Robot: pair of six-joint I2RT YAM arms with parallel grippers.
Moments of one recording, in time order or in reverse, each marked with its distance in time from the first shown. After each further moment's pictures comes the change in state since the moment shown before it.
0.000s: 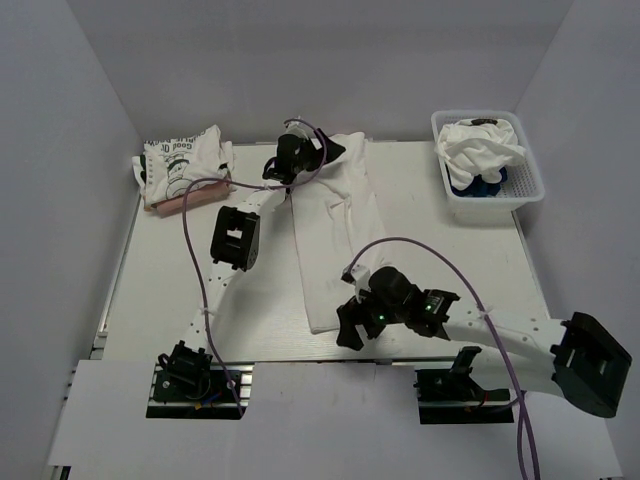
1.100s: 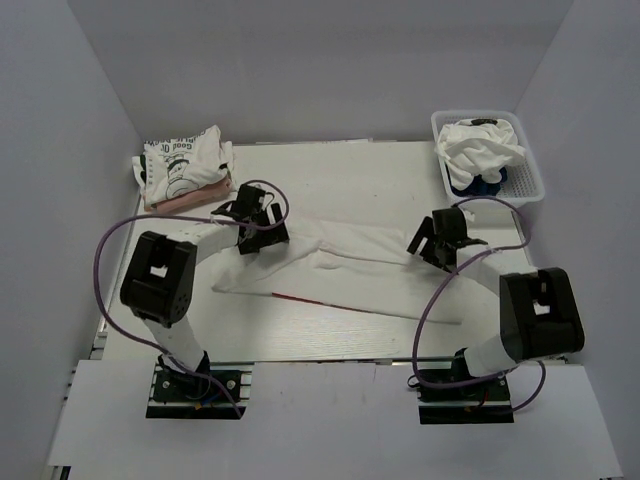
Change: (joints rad) left arm 0.012 -1.175 -1.477 -0.540 -0.316 0.199; right arm -0.818 0.370 0.233 0.045 0.505 0.257
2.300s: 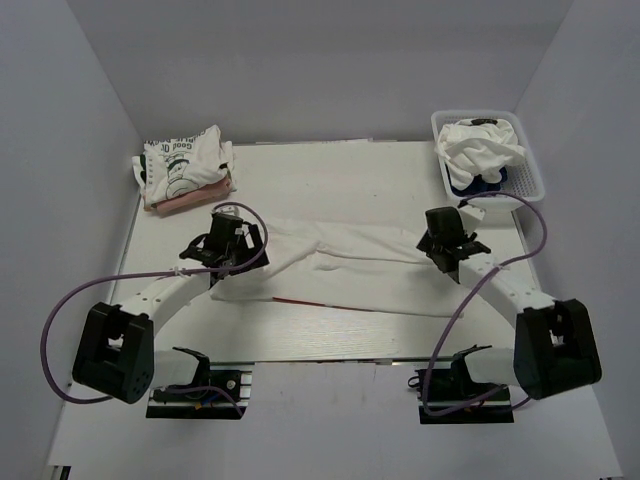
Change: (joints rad) left arm -0.002 -0.434 -0.296 -0.021 -0.121 0.027; right arm 0.115 -0.200 -0.021 -0.126 0.289 0.097
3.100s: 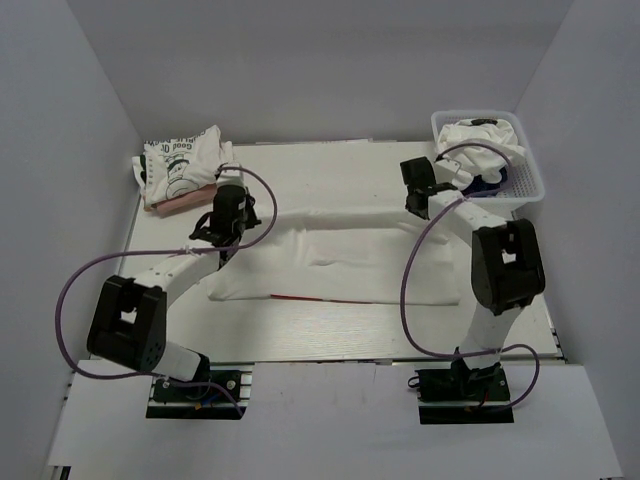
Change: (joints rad) left arm 0.003 0.180 0.158 0.438 -0.174 0.194; right arm -0.005 0.547 0.603 -0.132 0.081 -0.002
